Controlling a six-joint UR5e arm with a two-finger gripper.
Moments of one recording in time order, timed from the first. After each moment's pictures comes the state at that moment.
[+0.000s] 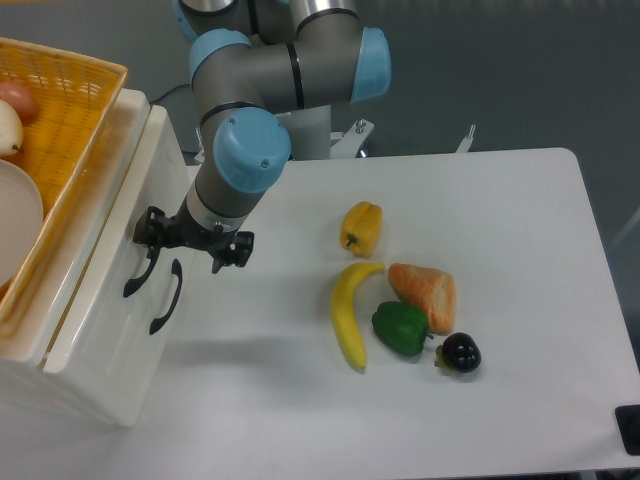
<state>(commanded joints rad) 2.26 -1.82 -1.59 -1.40 1.13 0.28</state>
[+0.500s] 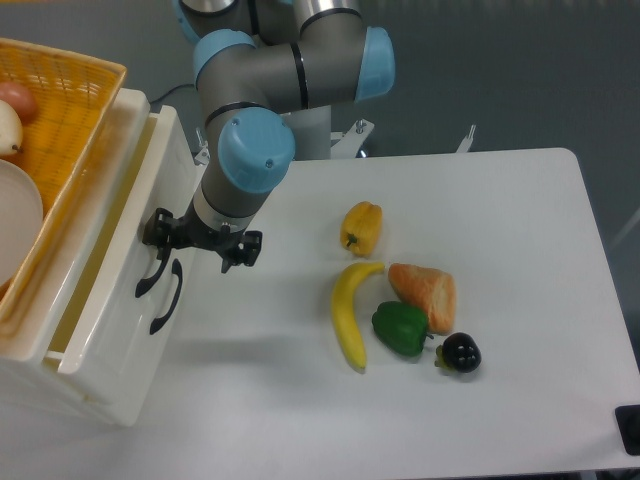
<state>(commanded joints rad) 2.28 -1.83 -1.59 -1.40 1.17 0.28</state>
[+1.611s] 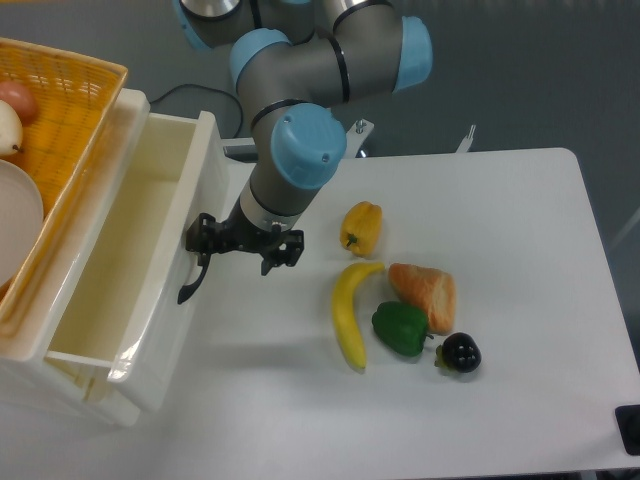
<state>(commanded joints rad) 2.38 -1.83 -1.59 -1.40 1.17 0.31</state>
